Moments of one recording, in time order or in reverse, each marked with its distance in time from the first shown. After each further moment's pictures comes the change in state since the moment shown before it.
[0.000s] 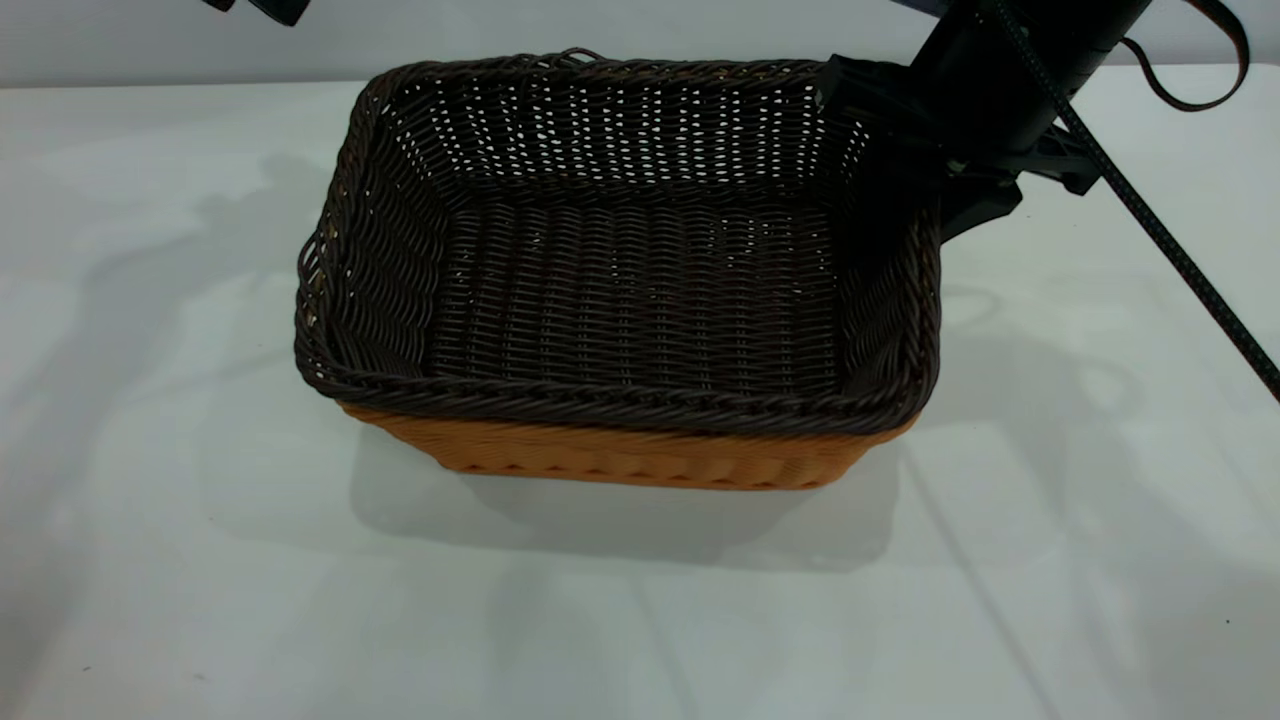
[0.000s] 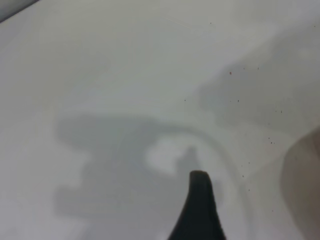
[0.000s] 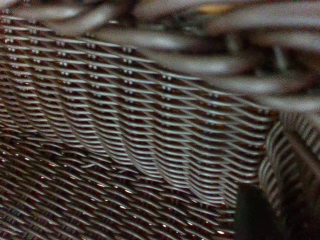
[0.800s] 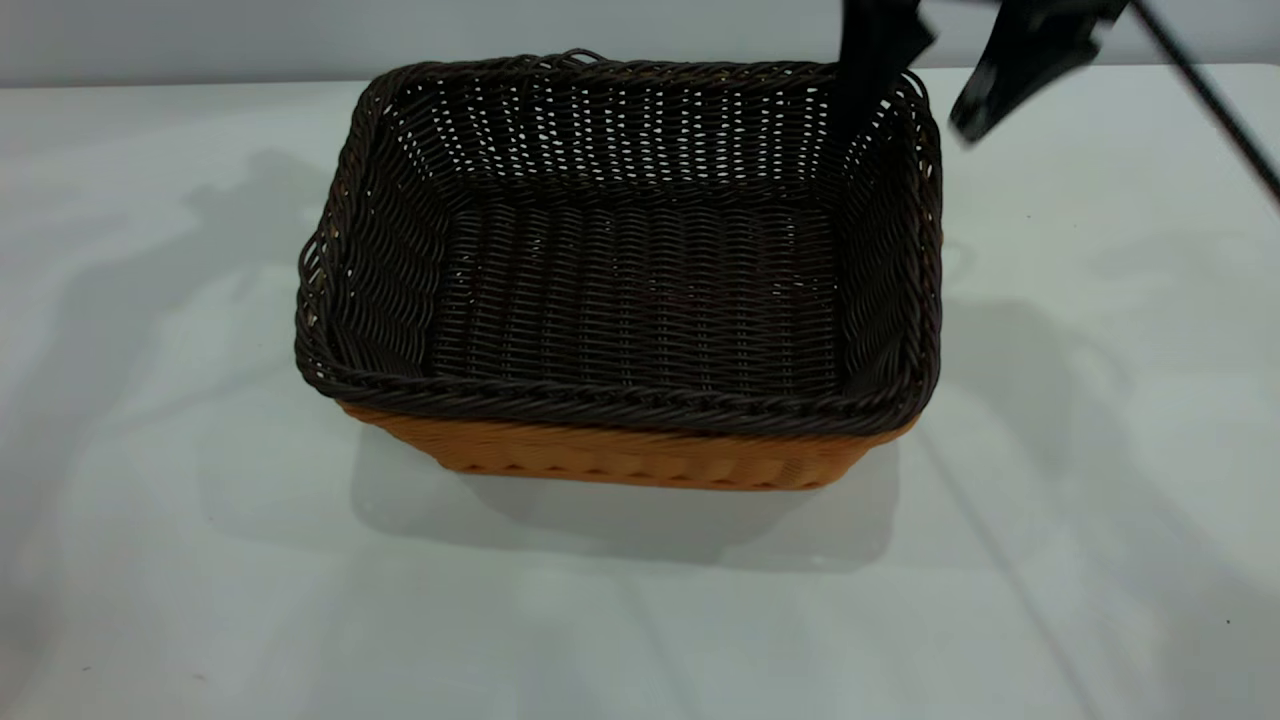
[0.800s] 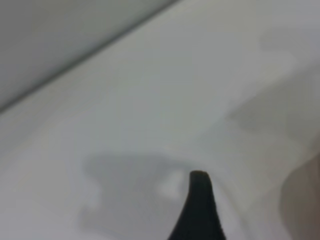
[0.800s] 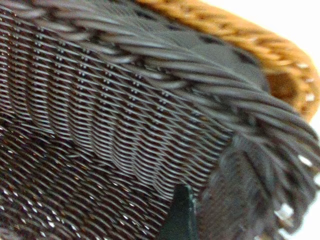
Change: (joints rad) left arm 0.000 -0.143 0.000 0.000 -0.008 0.000; right arm 0.000 -0.092 -0.191 -0.271 0.181 0.026
